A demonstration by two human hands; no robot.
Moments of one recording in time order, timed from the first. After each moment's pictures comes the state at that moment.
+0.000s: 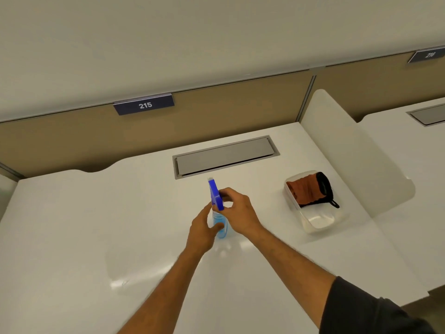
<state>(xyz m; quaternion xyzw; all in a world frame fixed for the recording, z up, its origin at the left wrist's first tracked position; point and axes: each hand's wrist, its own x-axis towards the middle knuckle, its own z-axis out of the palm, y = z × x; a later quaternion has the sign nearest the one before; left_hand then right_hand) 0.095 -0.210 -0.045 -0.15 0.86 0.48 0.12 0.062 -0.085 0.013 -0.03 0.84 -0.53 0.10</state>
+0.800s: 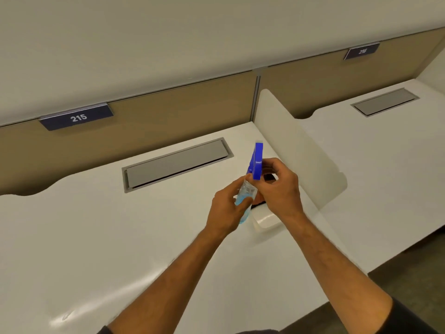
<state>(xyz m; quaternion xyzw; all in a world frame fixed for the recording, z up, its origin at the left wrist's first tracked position) 0.042 0.001 0.032 0.05 0.84 0.53 0.06 0.052 0.138 0.104 0.05 0.82 -0.56 -0.13</state>
